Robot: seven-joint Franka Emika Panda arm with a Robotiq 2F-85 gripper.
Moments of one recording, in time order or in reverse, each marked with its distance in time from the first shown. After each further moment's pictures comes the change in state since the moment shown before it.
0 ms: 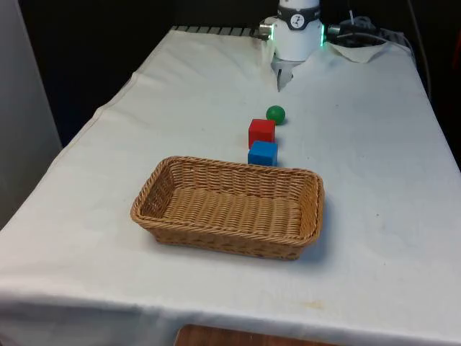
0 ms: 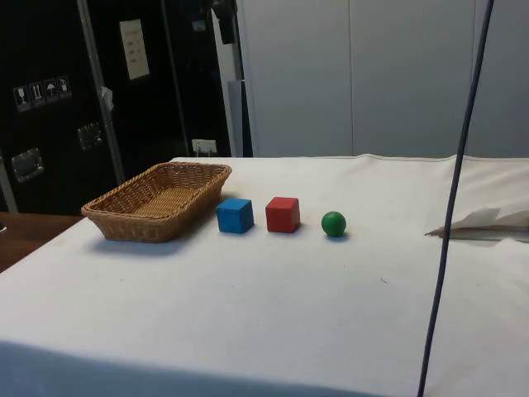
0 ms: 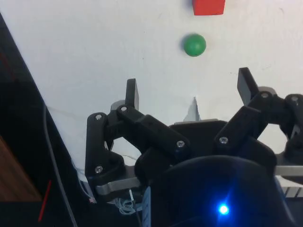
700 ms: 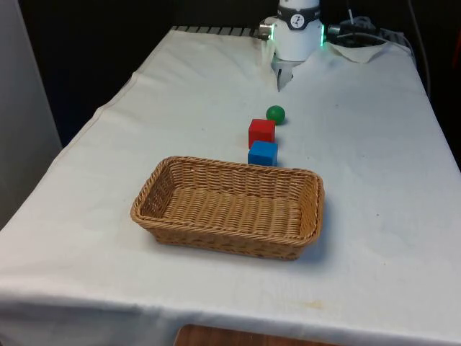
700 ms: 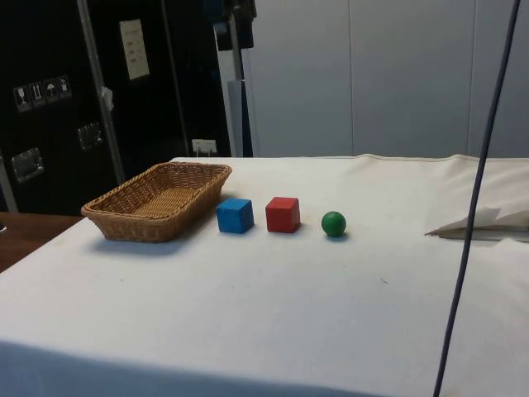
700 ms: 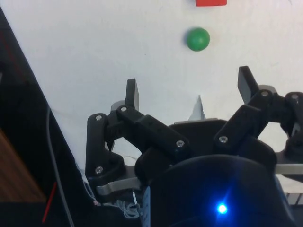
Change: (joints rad) arm -0.009 -0.105 -0.010 -0.148 -0.001 0.078 -0.017
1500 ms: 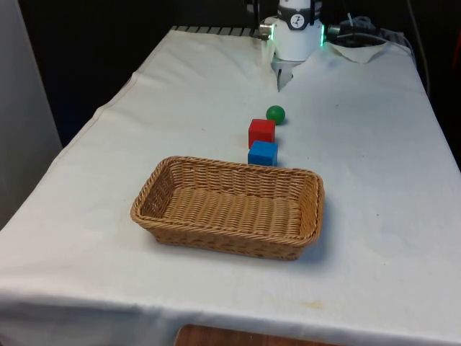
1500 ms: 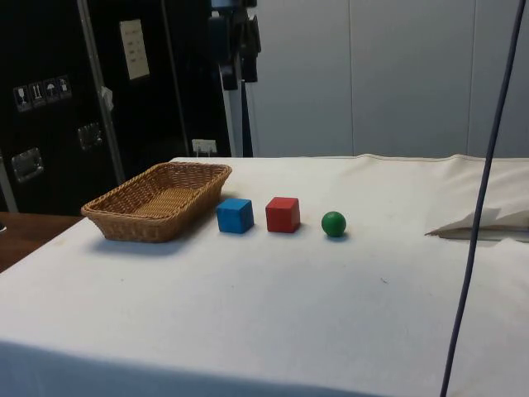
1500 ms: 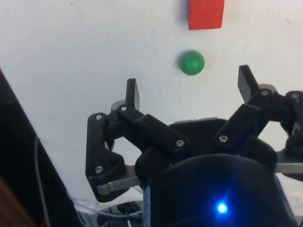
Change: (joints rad) arm -0.006 0.036 -0.002 -0.123 -0.013 0.195 -0.002
